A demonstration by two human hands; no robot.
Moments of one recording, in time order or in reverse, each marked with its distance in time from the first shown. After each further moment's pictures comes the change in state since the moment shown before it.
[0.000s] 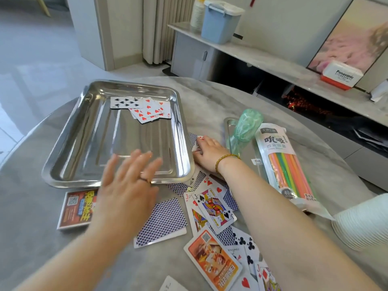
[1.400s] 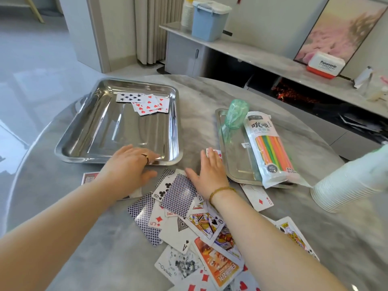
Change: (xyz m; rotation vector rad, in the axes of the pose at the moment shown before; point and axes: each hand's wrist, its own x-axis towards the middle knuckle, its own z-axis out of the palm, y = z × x) left_hand 0.019 -0.009 -0.029 -0.012 -0.485 0.085; right_hand -0.106 -0.027 0.049 0.211 0.136 0.133
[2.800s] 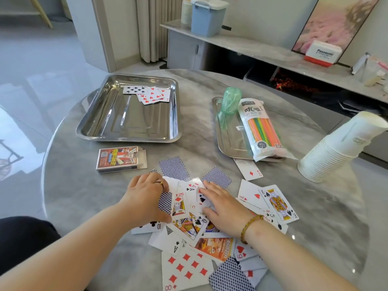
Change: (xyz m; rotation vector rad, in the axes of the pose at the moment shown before) left_hand -0.093 0.064 0.020 -0.079 -0.300 -0.041; right_hand -0.139 0.032 0.003 0.037 -0.255 -0.274
